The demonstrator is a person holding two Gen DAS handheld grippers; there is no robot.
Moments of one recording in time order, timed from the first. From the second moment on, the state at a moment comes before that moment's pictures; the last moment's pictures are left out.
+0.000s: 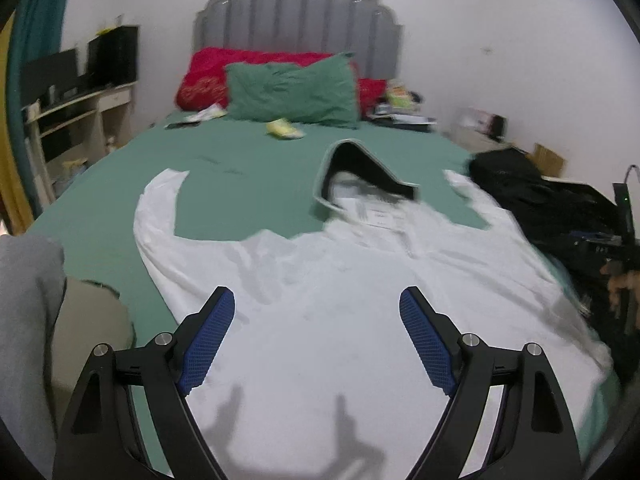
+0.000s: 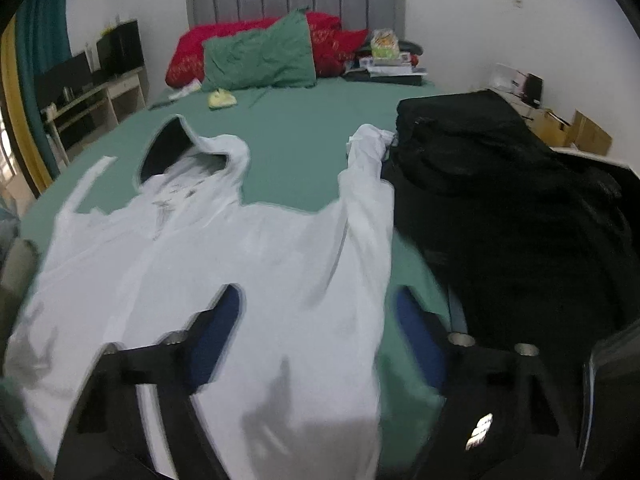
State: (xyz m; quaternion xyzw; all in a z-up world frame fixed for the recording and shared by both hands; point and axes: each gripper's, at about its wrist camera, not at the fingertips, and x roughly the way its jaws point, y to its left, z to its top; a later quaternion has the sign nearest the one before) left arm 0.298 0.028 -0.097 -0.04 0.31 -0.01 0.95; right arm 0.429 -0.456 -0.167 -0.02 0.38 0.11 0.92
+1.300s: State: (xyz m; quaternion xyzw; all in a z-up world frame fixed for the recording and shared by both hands) left arm 0.356 0.092 -0.125 -0.14 0.35 0.02 0.93; right arm 0.463 -0.391 -0.140 -0.23 0.38 0.13 0.89
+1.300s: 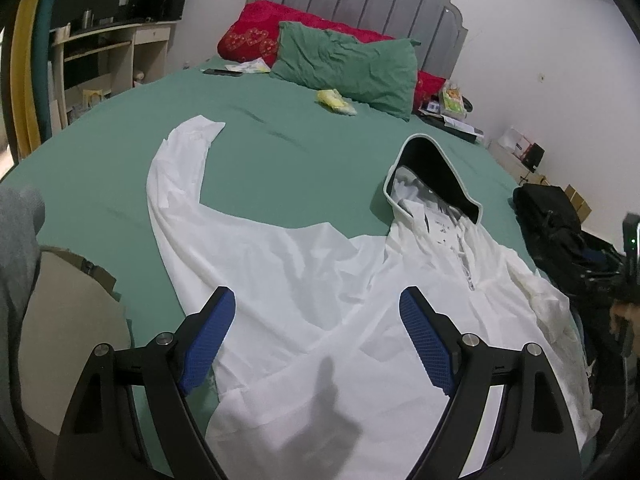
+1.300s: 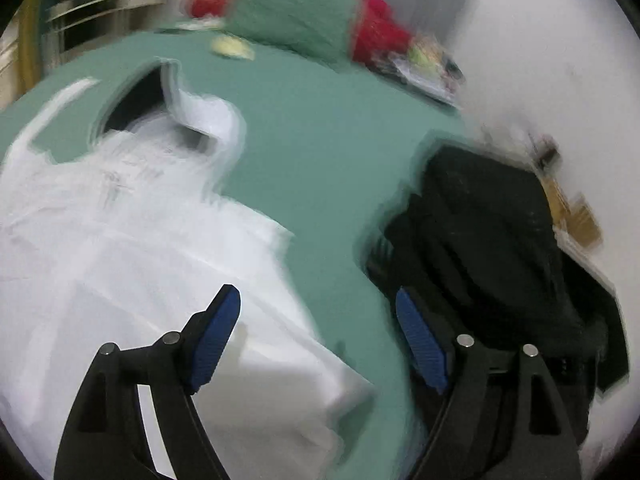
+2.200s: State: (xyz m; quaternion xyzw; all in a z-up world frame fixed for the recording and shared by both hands) left arm 0.343 0.126 -0.107 -0.14 0.34 0.05 0.93; right arm 0.503 -0.181 -0.123 -0.11 0.39 0.56 0.72
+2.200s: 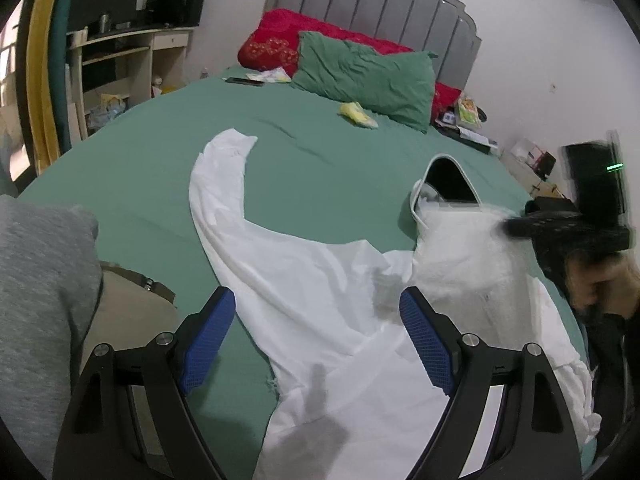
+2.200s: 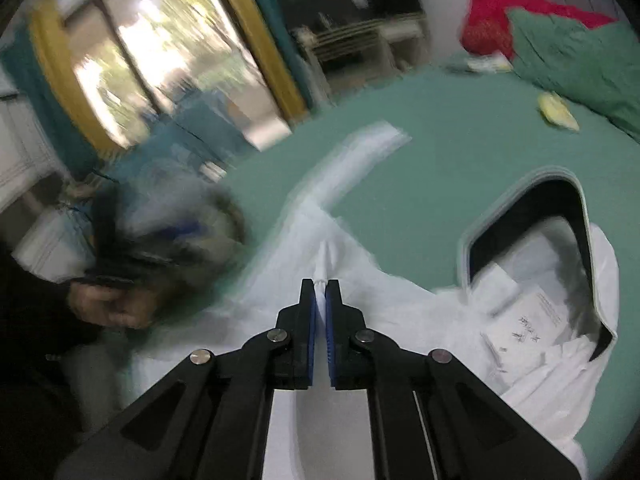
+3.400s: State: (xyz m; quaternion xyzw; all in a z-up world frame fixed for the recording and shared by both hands) left arm 0.294 0.278 -0.063 -0.21 0.29 0.22 0.91; right arm 0.479 0.122 -0.173 -0.15 0.40 0.41 0.81
